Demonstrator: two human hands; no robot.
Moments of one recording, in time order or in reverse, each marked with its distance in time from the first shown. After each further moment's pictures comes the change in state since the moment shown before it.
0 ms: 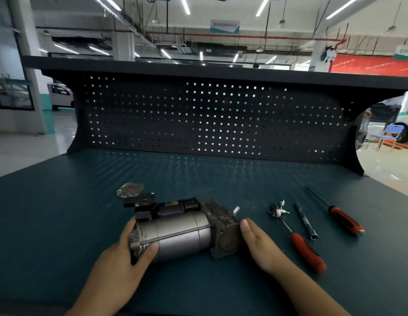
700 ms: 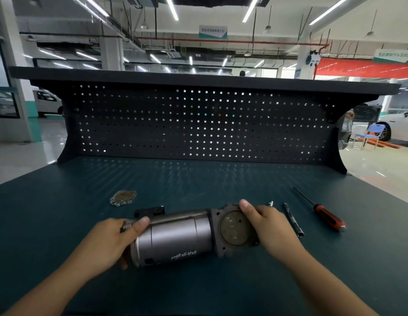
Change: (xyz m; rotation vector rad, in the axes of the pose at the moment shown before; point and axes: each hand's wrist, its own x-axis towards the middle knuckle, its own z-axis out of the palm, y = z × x) left_hand 0.032 0.038 -0.064 -0.134 -0.293 -0.010; right_hand -0.026 -0.067 -0.041 -0.222 0.276 0.080
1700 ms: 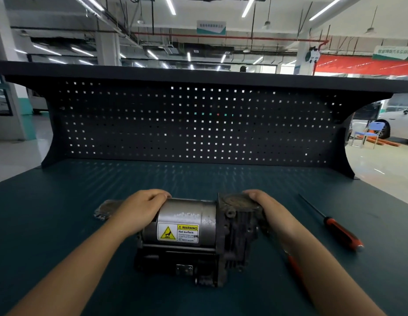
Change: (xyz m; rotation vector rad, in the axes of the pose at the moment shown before) left_hand 0.116 0.051 0.027 0.046 0.024 0.136; right_hand 0.088 0.022 -0.002 0.479 -0.220 0.086
